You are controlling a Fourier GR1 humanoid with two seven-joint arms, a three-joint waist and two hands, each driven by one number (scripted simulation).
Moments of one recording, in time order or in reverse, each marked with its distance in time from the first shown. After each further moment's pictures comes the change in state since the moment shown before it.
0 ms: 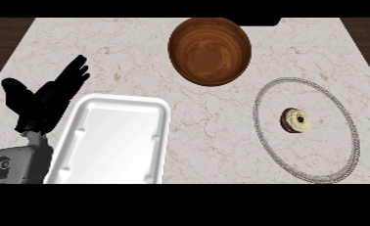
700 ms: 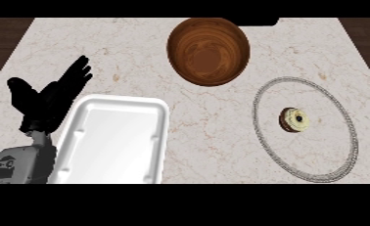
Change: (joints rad) left arm -0.003 -0.018 -0.005 0.004 -0.014 0.017 0.005; right arm -0.112 0.198 -0.028 -0.242 -0.268 0.270 0.414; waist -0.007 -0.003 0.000
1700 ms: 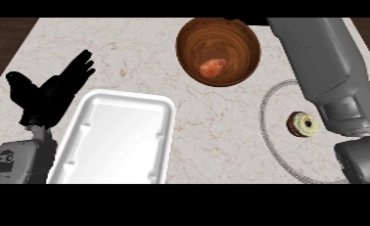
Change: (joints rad) left arm -0.039 0.006 -0.001 -0.001 0.010 -0.032 0.010; right arm -0.162 0.373 0.044 0.280 0.082 -0.289 0.206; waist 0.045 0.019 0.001
